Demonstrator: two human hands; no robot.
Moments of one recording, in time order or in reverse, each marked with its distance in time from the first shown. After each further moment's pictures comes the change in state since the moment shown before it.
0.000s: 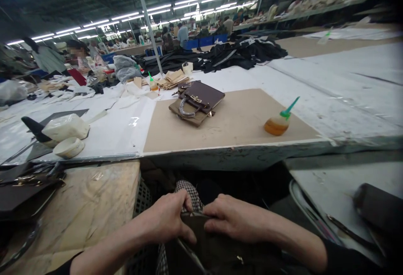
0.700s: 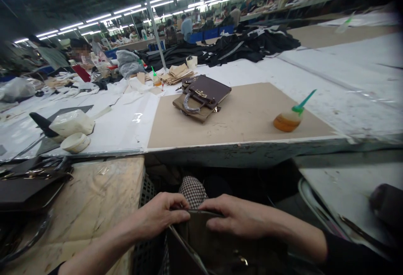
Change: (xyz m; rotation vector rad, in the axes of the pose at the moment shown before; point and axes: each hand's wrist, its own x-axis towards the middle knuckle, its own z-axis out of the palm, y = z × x) left_hand -0.012 -0.028 -0.004 -0.312 -0.100 0.071; right_hand 0.010 0.012 0.009 0.293 -0.090 0.008
